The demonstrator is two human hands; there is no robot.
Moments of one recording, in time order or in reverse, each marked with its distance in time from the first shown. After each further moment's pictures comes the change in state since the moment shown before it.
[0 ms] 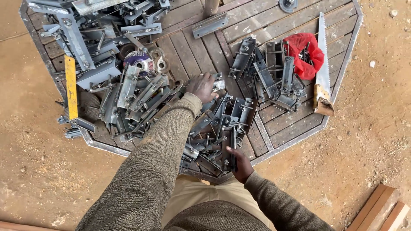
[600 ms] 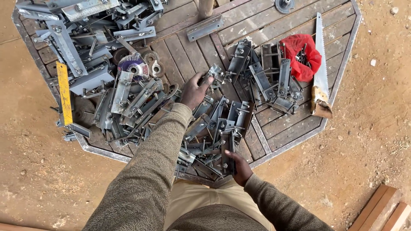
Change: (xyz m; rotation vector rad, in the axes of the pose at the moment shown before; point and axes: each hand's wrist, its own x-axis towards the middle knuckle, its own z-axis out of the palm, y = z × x) left_hand -0.008 0.006 -0.011 -1.021 0.194 -0.428; right_hand 0.026 0.006 -0.044 -0.112 -0.078 0.076
